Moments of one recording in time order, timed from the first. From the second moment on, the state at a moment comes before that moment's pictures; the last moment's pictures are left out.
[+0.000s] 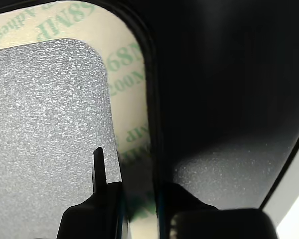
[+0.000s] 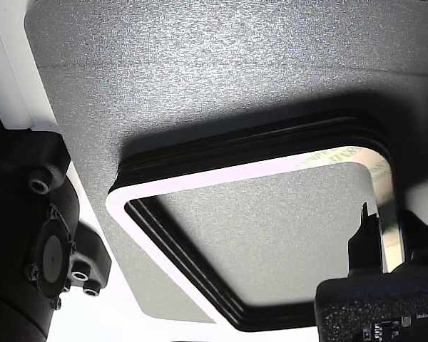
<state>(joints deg) 94.3 91.7 106.2 78.9 3.6 -97.6</state>
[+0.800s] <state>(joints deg) 84.0 93.7 87.5 91.8 14.2 -65.3</state>
